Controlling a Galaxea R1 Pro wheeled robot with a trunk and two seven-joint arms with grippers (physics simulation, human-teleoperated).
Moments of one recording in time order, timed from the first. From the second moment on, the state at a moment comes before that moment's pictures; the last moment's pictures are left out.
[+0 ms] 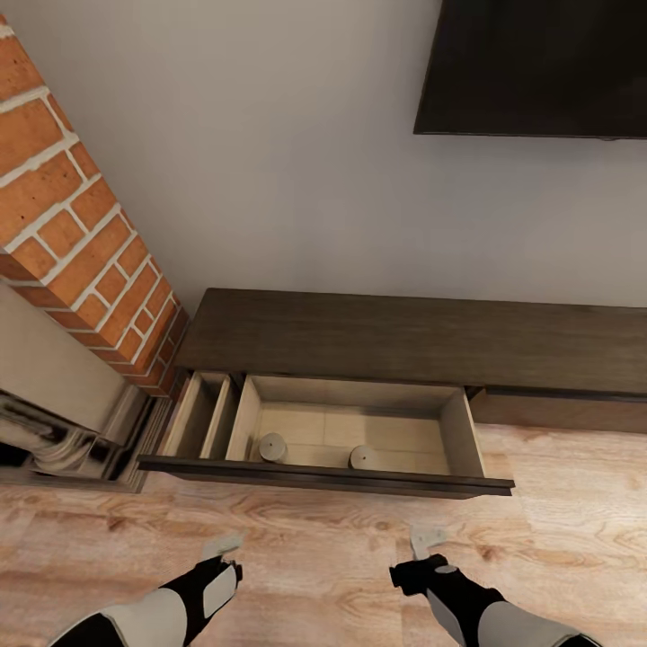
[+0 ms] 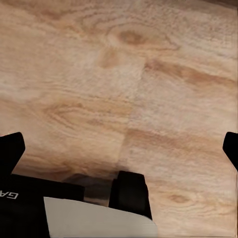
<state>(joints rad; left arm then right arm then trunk) -0.69 -0.08 -0.71 -0.05 0.99 0.11 0.45 -0.65 0.03 0.46 -0.08 -0.28 0.04 -0.01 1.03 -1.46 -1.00</state>
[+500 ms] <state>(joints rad) -0.68 -0.08 -0.71 -0.05 0.99 0.08 0.44 -0.64 0.03 0.46 -0.09 -0.24 0.03 -0.01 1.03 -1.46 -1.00</state>
